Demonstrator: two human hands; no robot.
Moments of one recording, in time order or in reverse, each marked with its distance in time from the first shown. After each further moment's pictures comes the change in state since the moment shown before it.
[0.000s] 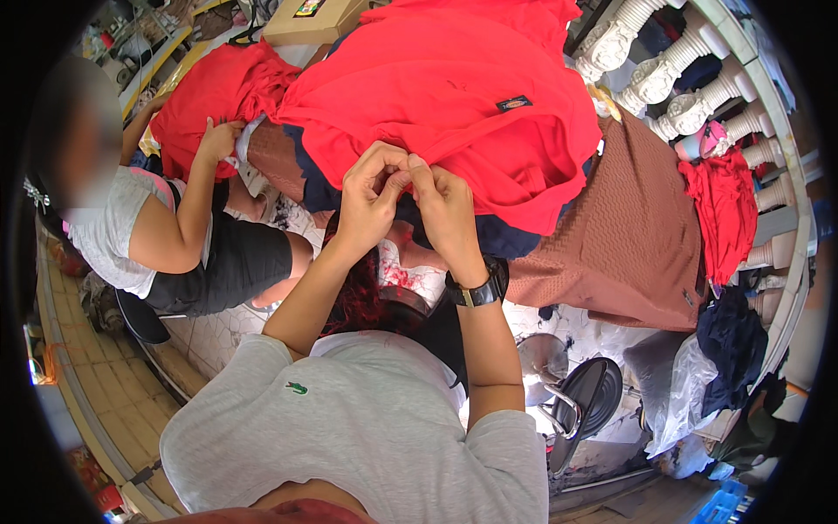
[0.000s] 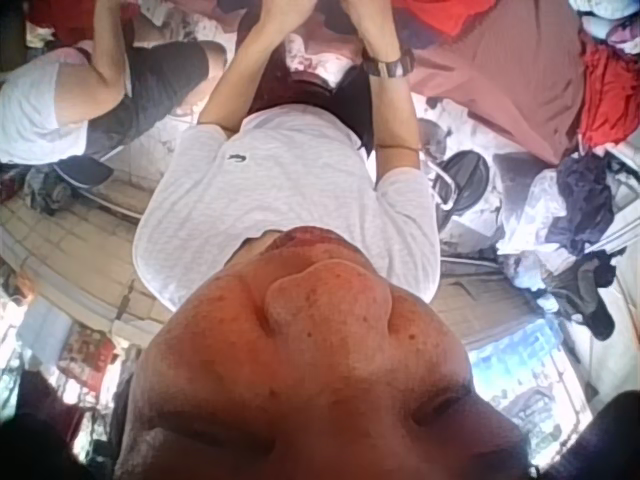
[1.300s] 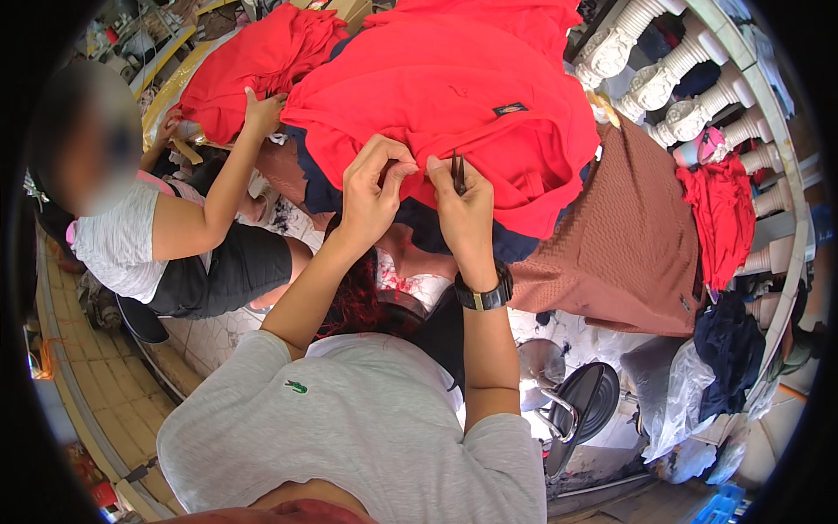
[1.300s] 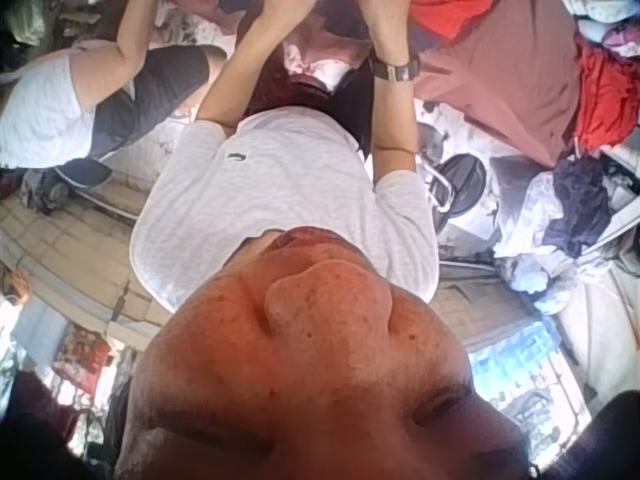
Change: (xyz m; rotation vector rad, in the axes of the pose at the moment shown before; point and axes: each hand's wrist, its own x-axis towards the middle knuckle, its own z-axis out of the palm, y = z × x) left_hand 0.003 0.013 0.000 0.286 0.028 0.219; right_hand -0.011 -0.008 -0.006 0.160 0.132 -0.164
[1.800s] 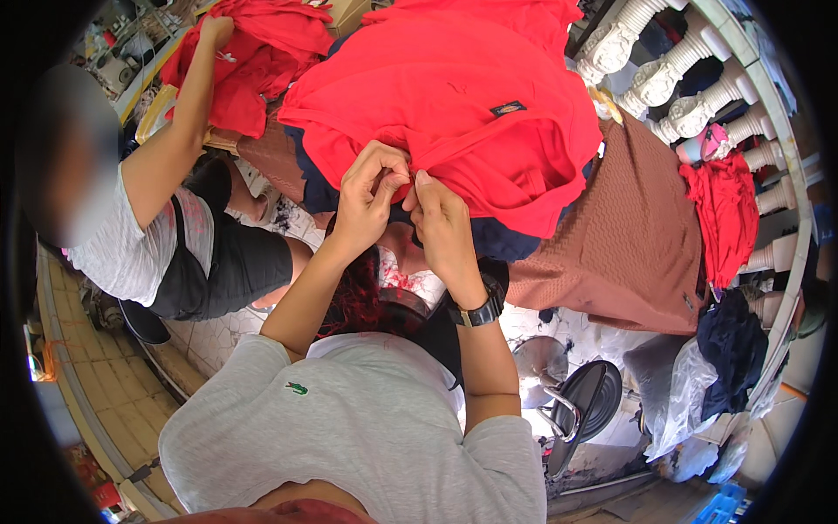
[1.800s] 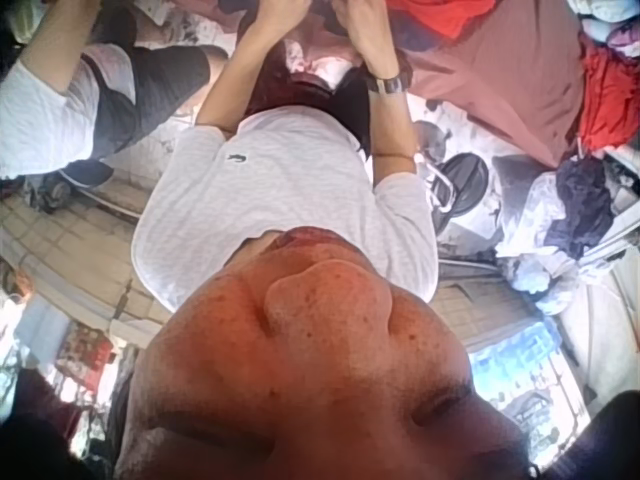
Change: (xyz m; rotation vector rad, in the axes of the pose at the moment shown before) left_hand -0.010 -0.005 -0.006 -0.108 -0.064 -0.040; right_hand -0.024 -0.002 0.004 -0.016 -0.188 0.252
